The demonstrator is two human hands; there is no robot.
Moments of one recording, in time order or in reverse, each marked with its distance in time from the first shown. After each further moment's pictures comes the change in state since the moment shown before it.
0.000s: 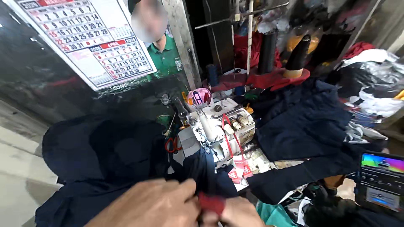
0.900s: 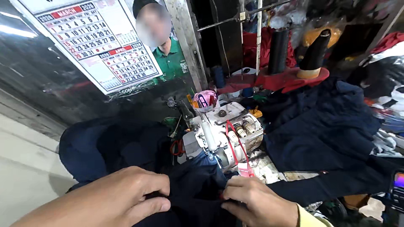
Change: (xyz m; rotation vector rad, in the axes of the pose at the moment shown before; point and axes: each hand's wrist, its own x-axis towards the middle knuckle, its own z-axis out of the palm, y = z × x) left_hand -0.010 -0.086 0.014 -0.296 0.005 -0.109; right_hand 0.004 0.080 -0.073 -0.305 -0.482 0.065
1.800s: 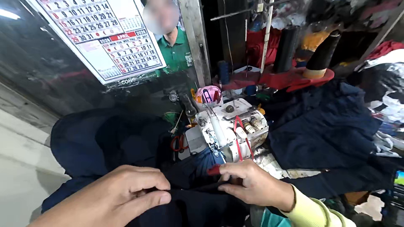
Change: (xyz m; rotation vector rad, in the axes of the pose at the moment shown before) left_hand -0.027 -0.040 0.040 -0.338 0.297 0.112; right_hand 0.041 0.000 -0.008 0.253 0.013 0.085
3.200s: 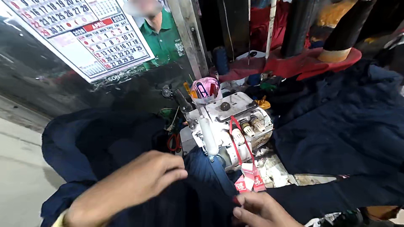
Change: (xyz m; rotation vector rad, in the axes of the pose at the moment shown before) left_hand 0.083 -0.020 0.026 0.358 -0.119 -0.155; right_hand -0.080 0.017 0.027 0.555 0.101 0.394
